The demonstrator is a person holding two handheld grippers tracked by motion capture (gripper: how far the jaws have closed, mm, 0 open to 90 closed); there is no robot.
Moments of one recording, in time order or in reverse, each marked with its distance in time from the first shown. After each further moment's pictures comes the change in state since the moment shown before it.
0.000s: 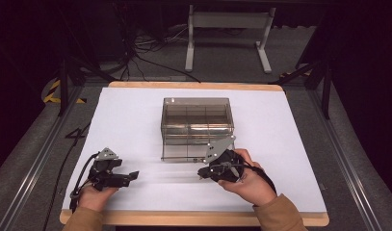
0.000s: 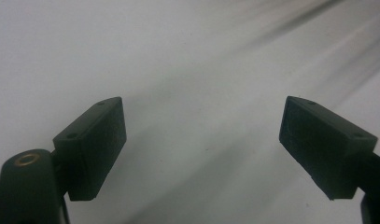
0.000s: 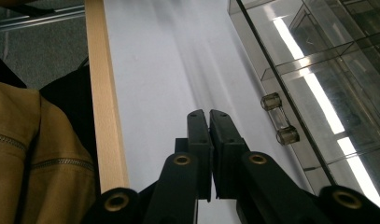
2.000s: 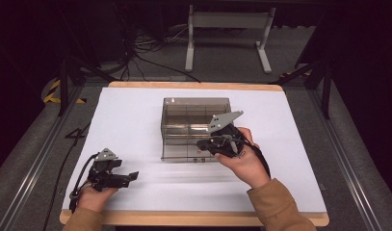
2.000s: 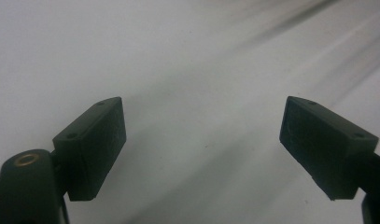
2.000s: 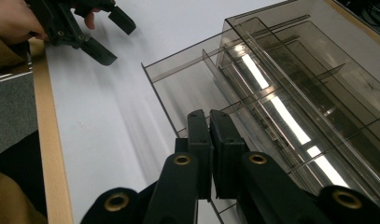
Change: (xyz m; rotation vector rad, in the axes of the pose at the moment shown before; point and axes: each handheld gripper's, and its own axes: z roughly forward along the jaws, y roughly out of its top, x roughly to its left) left arm 0.000 -0.001 0.000 0.002 -0.004 -0.001; right arm -0.040 0.027 -0.017 -0.124 -0.137 0.115
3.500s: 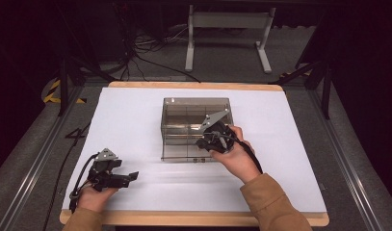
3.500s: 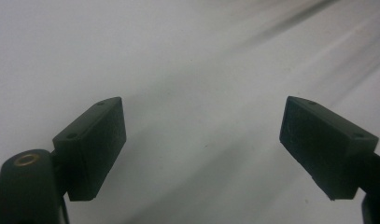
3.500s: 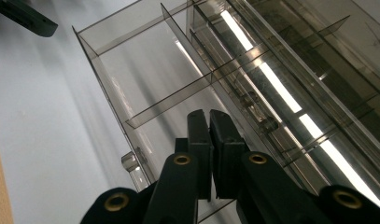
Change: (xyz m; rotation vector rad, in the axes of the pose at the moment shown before) left arm 0.000 0.000 0.000 0.004 0.001 0.003; right arm -0.021 -0.009 0.042 0.125 -0.048 0.052
